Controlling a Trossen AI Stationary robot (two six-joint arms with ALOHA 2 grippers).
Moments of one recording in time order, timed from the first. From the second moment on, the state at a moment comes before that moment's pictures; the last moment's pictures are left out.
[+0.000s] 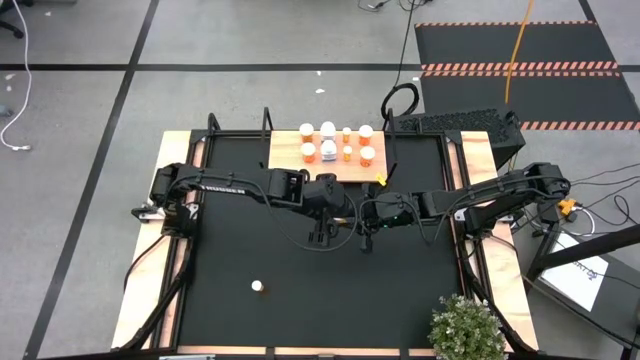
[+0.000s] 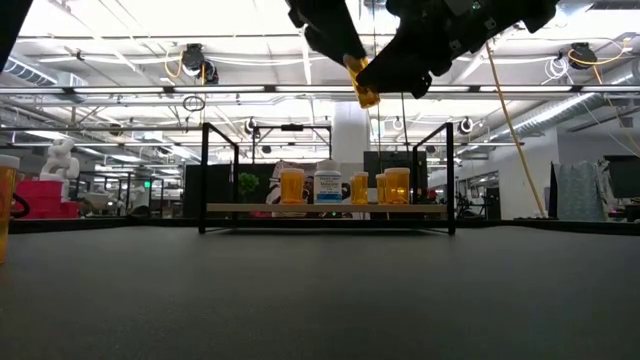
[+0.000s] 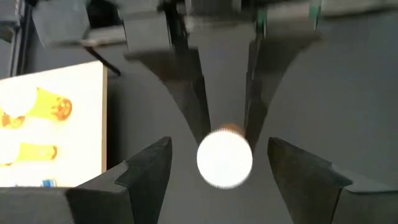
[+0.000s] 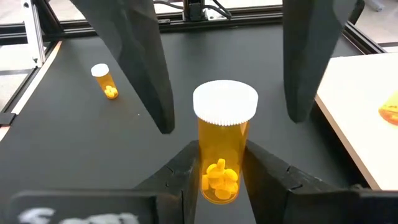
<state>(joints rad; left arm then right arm) -0.06 1.87 1.78 -0.82 -0.07 0.14 0.11 1.36 0.79 0.07 0.15 0.14</state>
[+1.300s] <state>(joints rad) -0.06 1.87 1.78 -0.82 -0.07 0.15 0.11 1.36 0.79 0.06 0.15 0.14</state>
